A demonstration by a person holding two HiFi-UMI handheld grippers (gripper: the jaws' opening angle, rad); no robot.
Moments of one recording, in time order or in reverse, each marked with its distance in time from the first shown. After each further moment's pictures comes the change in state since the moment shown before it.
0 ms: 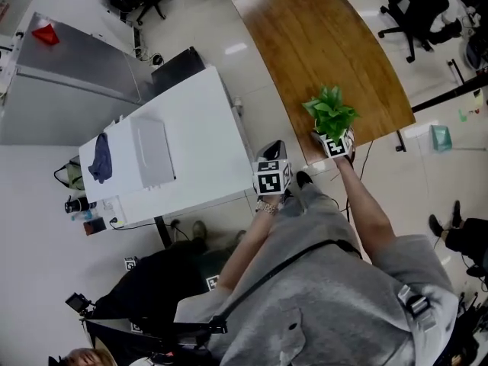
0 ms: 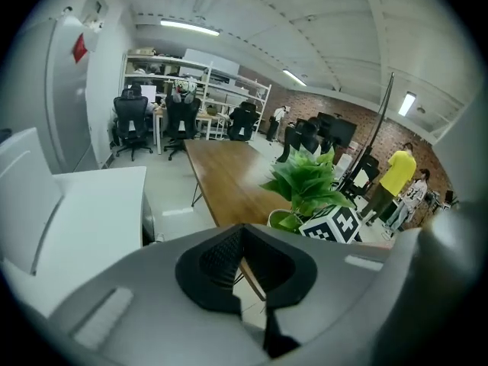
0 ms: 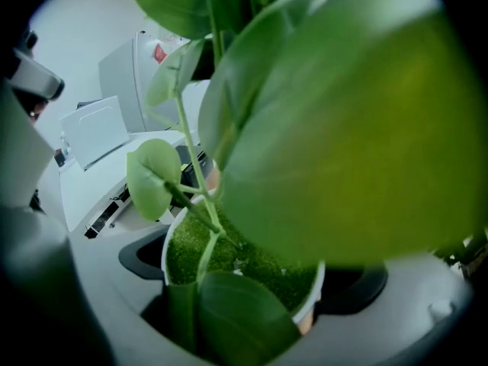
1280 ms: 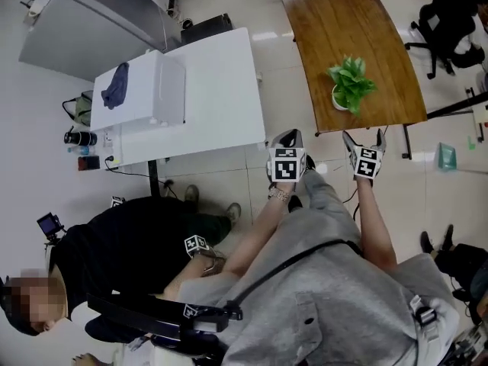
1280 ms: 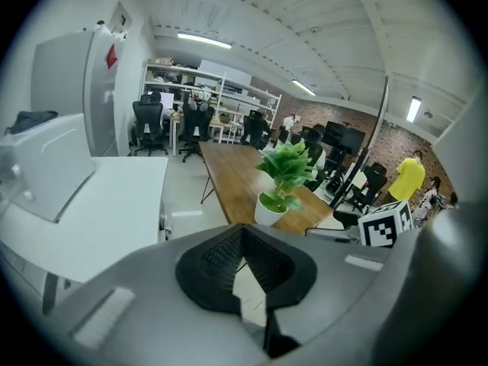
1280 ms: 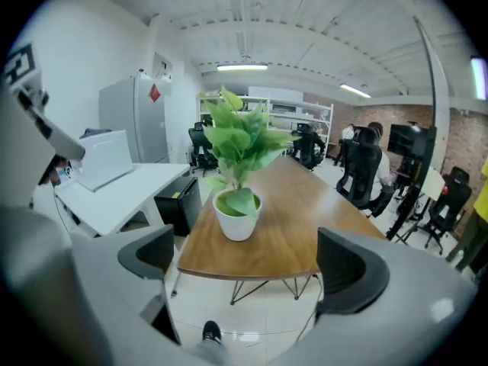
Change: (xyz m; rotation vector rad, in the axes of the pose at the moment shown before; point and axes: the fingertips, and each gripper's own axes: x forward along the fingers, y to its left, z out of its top) left arm -0.077 -0.041 -0.090 -0.069 -0.072 0.068; right arm 0.030 -0.012 -0.045 -0.018 0.162 -0.076
